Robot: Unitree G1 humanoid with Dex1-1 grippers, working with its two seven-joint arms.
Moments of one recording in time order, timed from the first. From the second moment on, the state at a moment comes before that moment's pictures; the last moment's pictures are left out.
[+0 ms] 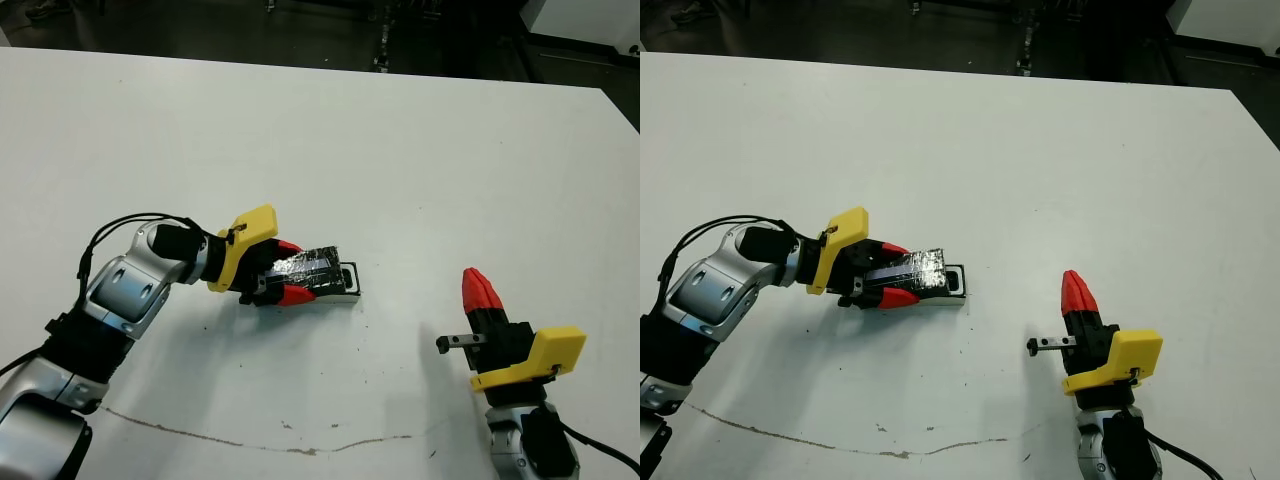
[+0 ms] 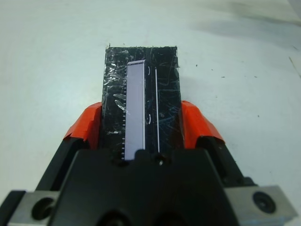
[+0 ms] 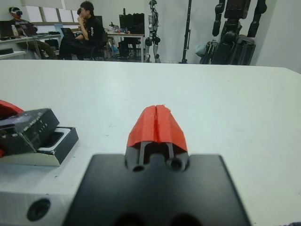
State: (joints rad) left arm -0.57 0.55 -0.40 0.17 -0.18 0.35 -1.15; right arm 0.37 -0.08 0.03 -0.41 0.14 -0.09 0.14
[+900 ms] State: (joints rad) left arm -0.65 0.44 -0.42 0.34 -0.15 0.29 -1.20; right arm 0.38 -0.07 0.03 -0.41 0.13 -0.09 0.13
